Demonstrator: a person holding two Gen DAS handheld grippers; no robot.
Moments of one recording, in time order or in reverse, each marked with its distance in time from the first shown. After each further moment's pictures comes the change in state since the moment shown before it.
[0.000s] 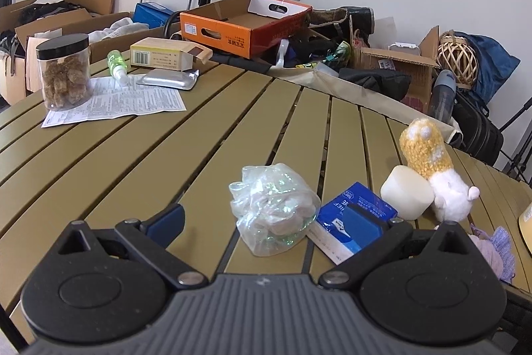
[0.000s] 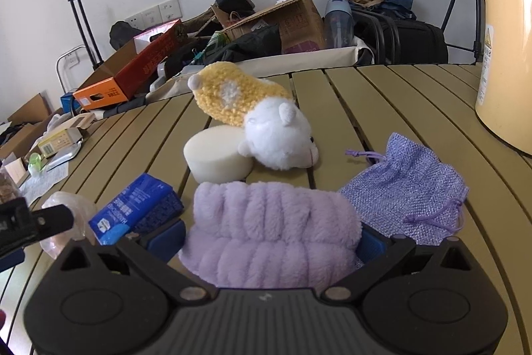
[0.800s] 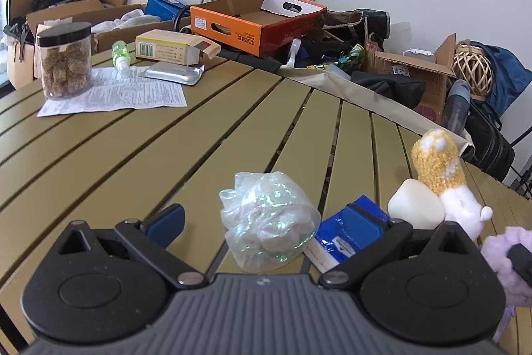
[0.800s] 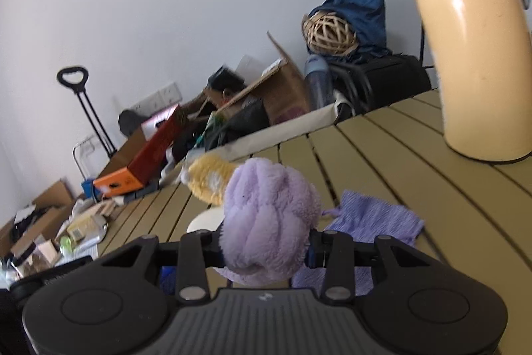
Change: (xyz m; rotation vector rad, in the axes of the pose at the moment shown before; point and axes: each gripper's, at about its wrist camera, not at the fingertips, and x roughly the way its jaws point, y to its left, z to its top) left arm 0.021 -0.007 0.004 -0.068 0.002 0.034; right arm -0.052 -0.054 0.005 0.182 -0.256 0.093
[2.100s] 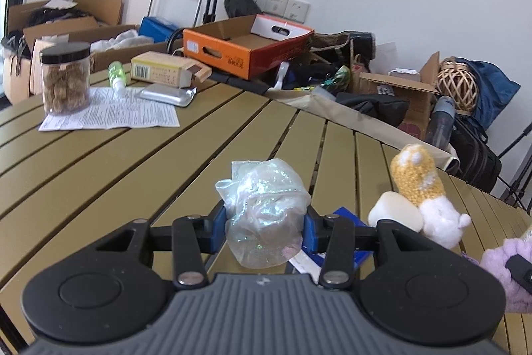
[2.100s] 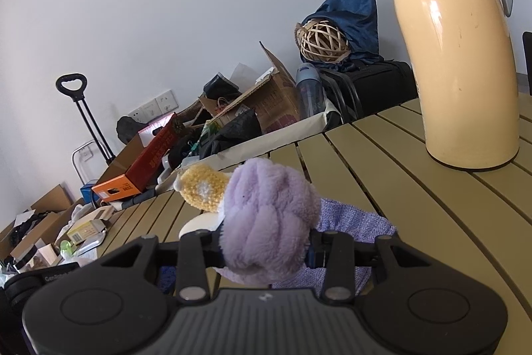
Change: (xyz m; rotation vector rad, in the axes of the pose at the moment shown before) left arm -0.025 -0.006 -0.005 0.020 -0.094 -0.035; right arm -0.019 -0.013 0.003 -0.005 -0.016 -0.004
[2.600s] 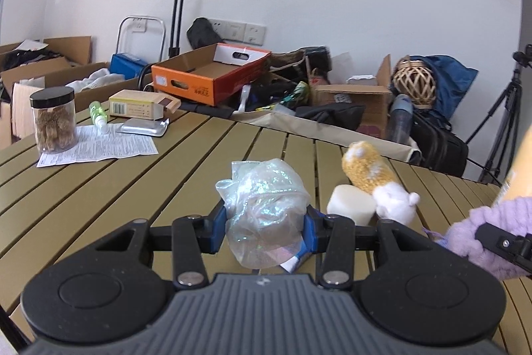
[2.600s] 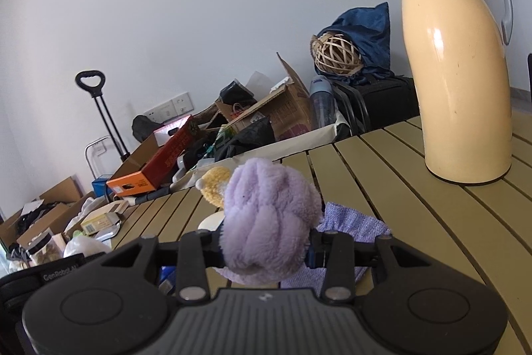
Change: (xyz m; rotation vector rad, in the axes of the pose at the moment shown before) left arm -0.056 -0.015 -0.015 0.127 -0.083 -0.094; right arm -0.038 0.009 -0.004 -0.065 -0.021 0.035
